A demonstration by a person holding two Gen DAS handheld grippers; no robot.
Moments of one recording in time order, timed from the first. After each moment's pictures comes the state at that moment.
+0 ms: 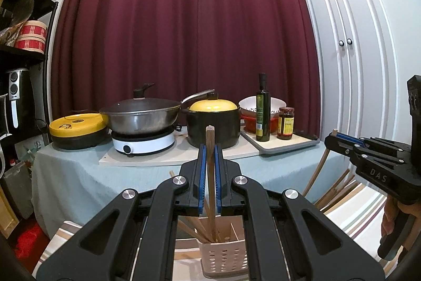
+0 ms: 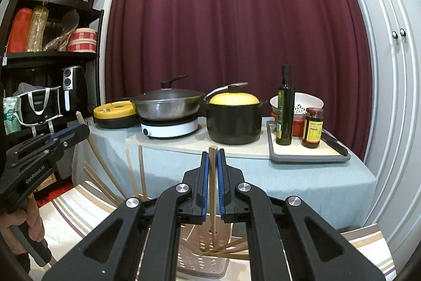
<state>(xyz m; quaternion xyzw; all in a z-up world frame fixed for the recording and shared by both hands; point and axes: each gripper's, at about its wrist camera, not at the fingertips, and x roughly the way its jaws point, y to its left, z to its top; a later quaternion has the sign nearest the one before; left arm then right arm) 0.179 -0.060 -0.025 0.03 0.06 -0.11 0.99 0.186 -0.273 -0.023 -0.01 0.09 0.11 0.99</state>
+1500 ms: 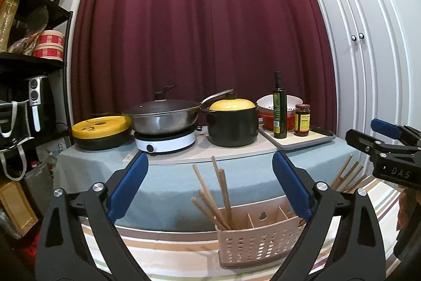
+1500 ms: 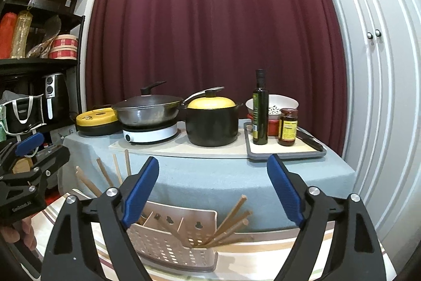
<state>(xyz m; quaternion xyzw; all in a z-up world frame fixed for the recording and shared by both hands) 0.150 -0.052 -0.019 0.05 0.06 -0.04 1.00 0.155 -0.281 -0.018 0.01 0.07 0.04 1.00</state>
